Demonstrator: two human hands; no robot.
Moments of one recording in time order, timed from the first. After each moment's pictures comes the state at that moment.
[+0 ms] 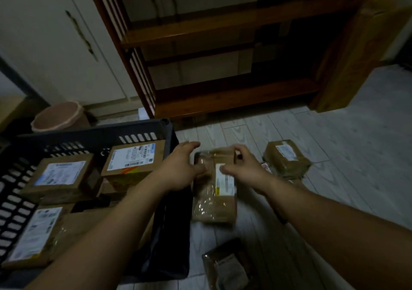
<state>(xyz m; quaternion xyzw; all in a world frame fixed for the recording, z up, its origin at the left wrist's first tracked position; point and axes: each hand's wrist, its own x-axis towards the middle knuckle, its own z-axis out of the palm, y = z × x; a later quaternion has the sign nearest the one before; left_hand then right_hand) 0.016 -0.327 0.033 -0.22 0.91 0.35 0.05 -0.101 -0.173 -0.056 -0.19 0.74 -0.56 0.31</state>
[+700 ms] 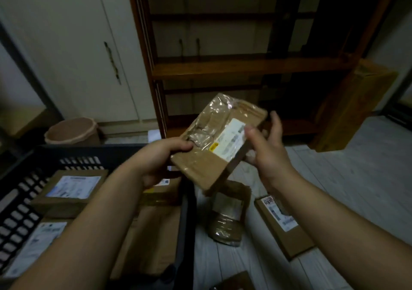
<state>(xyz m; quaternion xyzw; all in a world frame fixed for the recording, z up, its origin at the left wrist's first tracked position) 0.045 -0.398 0.106 -0.21 0.68 0.71 0.00 -0.063 -0.198 0.092 -0.17 0.62 -0.75 0.15</state>
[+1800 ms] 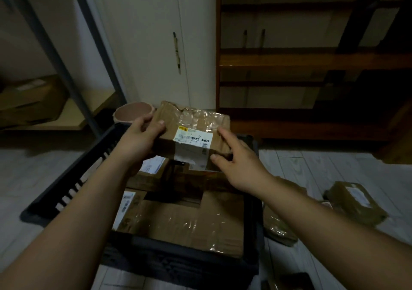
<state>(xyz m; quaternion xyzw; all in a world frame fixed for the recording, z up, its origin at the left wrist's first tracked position) 0.172 -0.532 0.095 -0.37 0.68 0.57 -0.28 0.034 -0.342 0.059 -0.45 0.76 -0.45 0.15</state>
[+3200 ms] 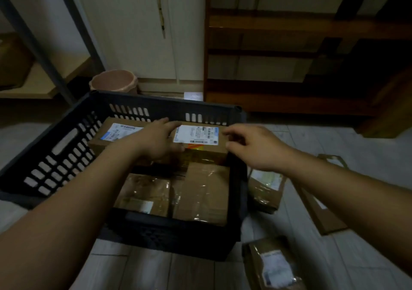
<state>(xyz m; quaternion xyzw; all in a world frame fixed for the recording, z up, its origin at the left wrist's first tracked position) 0.145 -0.503 0.055 -0.26 0.94 0.22 0.08 0.003 -0.298 0.052 -0.49 0.82 -0.26 0.15</state>
